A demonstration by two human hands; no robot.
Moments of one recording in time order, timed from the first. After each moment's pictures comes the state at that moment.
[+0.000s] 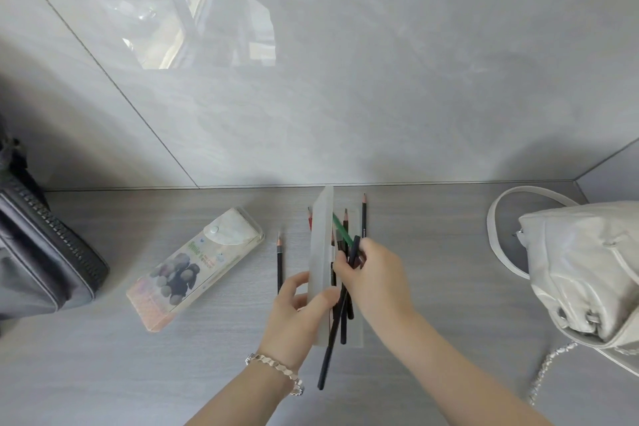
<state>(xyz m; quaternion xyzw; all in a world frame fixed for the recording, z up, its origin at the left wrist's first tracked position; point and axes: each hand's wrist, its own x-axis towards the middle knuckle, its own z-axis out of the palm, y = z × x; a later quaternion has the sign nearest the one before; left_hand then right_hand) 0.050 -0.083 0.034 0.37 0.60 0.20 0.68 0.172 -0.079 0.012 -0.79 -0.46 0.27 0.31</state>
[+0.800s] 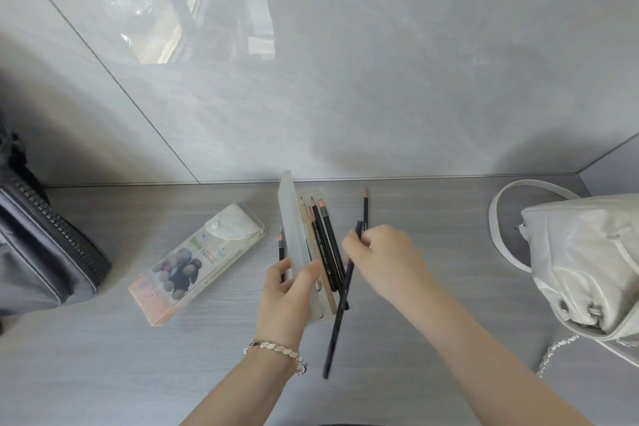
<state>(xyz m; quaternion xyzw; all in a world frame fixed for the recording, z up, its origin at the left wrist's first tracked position) 0.053 -0.076 0.041 0.28 0.63 0.29 0.66 0.186 -0.072 0.055 -0.78 -0.51 0.32 0.18</state>
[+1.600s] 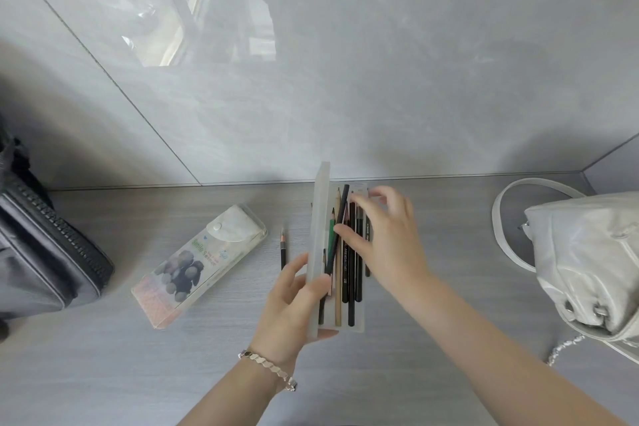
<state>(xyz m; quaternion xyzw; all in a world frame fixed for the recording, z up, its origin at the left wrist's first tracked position) 0.039 -0.080 0.042 0.35 0.53 0.24 0.73 0.200 -0.058 0.023 -0.75 -0.58 0.14 0.27</state>
